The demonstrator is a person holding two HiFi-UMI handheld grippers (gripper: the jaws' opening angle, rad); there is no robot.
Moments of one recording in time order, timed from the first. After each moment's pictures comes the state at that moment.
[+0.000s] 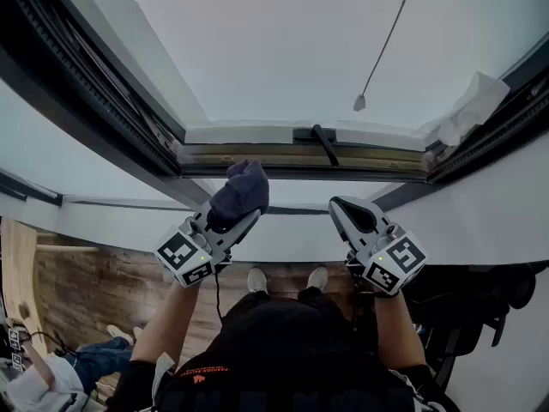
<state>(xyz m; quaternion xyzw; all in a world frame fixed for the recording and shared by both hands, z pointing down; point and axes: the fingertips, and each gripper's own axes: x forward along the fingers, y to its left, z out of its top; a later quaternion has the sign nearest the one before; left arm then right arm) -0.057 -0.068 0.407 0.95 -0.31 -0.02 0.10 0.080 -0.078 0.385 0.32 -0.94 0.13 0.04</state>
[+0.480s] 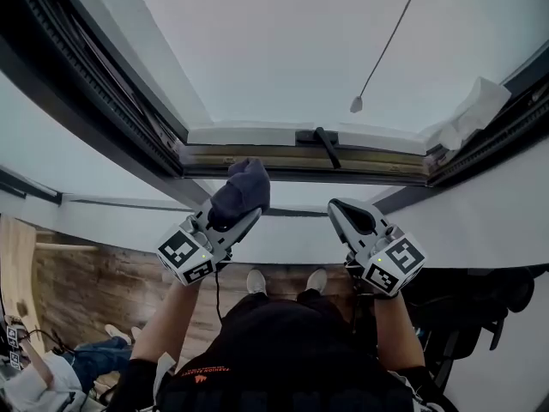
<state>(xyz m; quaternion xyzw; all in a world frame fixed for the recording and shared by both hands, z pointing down) -0.061 -0.074 0.405 0.95 -0.31 -0.03 0.10 0.073 -0.080 0.386 0.31 -0.94 0.13 0.04</state>
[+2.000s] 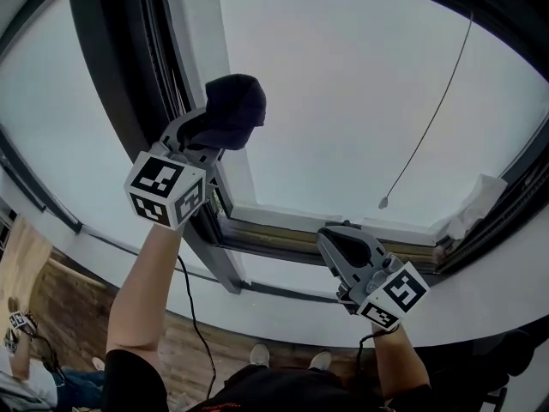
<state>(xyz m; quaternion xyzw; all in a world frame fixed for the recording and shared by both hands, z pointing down) -0.214 -0.205 0.113 0.82 -0.55 0.02 -0.17 -0.036 -0.096 0.227 0.20 -0.98 -0.01 -0.04</state>
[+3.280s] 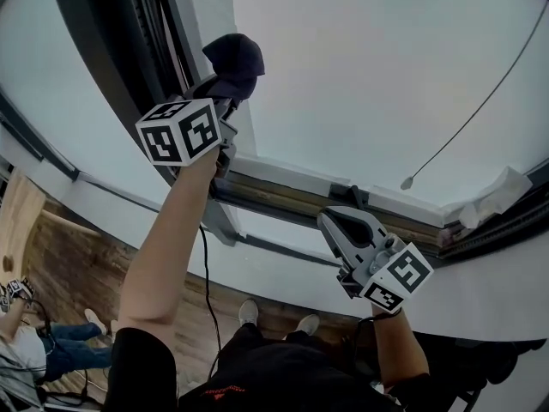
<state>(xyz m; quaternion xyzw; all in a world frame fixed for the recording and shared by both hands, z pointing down) -0.235 -0.271 0.212 0.79 -0.60 -0.10 0.08 -0.032 -0.111 0.296 0.16 -0.99 0.07 0.00</state>
